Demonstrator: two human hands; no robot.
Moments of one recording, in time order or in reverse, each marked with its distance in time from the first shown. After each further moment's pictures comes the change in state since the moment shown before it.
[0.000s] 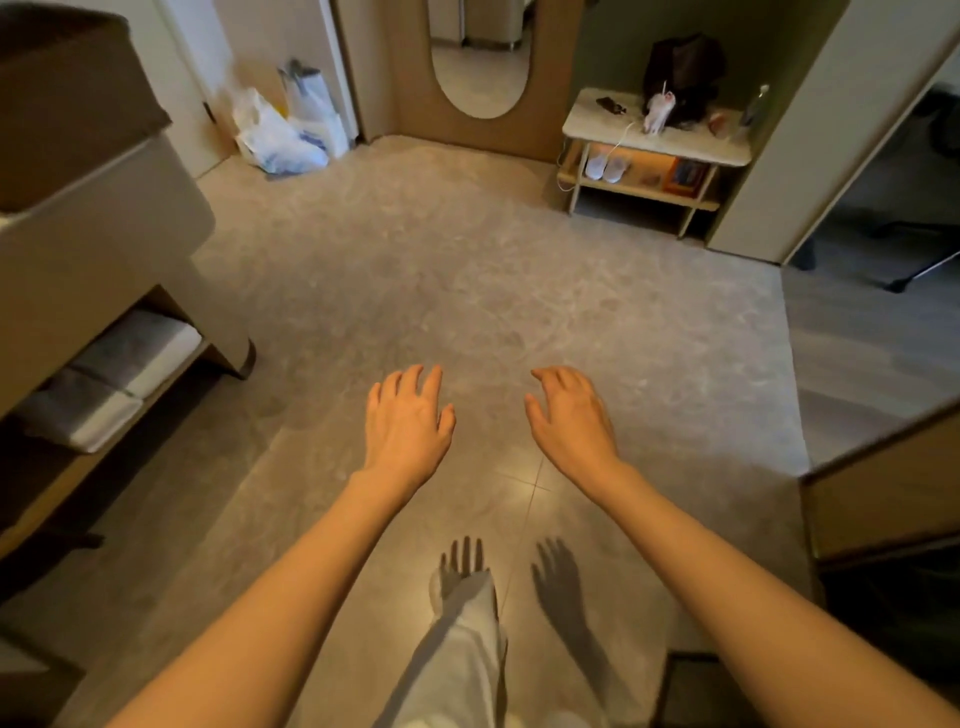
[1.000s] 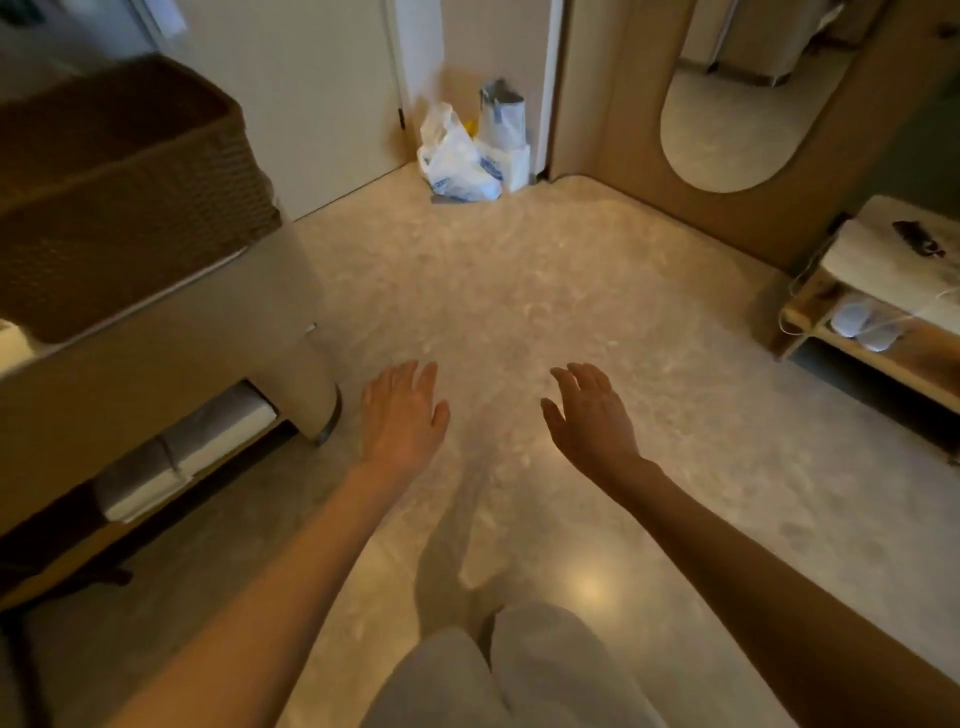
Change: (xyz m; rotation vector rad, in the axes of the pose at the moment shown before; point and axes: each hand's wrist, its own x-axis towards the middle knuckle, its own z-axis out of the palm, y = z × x) left_hand 0.575 -0.215 -0.042 0.009 -0.033 -0.478; right_hand 0.690 -0.109 0.082 -0.098 -0.223 -0.432
